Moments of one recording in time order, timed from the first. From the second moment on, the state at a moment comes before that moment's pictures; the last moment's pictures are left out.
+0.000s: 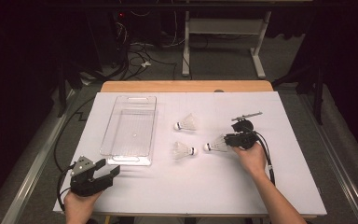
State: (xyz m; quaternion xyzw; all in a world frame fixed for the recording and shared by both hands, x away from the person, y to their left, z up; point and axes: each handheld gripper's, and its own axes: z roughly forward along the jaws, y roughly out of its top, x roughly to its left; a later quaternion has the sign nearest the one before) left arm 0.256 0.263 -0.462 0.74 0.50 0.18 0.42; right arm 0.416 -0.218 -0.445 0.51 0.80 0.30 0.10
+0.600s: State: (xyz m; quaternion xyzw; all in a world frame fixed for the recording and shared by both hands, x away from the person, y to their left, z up) left arm 0.255 0.262 -0.462 0.74 0.49 0.18 0.42; right arm 0.409 -0.224 -0.441 0.51 0.79 0.32 0.11
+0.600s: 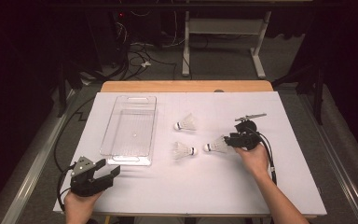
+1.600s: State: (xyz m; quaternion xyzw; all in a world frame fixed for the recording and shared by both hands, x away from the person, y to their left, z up) left arm 0.255 0.262 -0.462 0.74 0.49 0.18 0.42; right arm 0.372 -0.246 -0.420 0.50 0.78 0.36 0.13
